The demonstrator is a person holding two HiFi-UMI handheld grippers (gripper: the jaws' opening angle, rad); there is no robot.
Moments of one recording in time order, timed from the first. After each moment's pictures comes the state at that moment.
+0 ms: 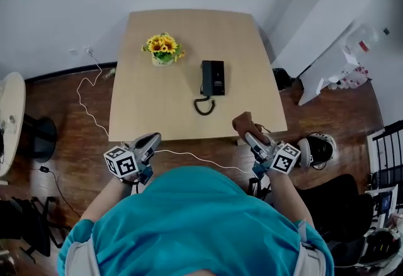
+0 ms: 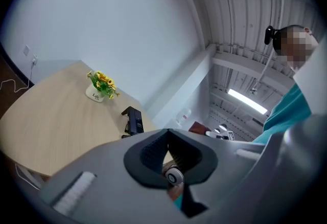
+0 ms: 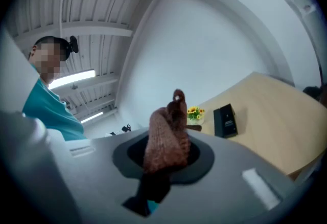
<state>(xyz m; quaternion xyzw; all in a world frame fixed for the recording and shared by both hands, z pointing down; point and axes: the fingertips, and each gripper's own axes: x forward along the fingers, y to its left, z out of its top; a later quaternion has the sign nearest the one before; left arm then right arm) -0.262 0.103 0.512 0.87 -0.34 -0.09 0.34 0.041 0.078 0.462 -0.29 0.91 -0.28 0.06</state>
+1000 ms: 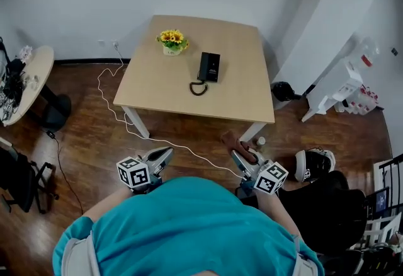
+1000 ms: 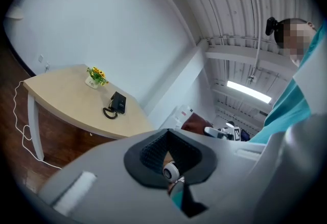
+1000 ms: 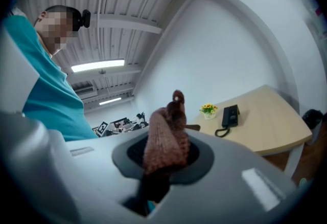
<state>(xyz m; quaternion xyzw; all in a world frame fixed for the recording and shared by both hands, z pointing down) -0.090 0.331 0.501 0.86 -0.40 -0.09 0.32 0.122 0.292 0.453 -0.23 0.95 -0.19 0.03</state>
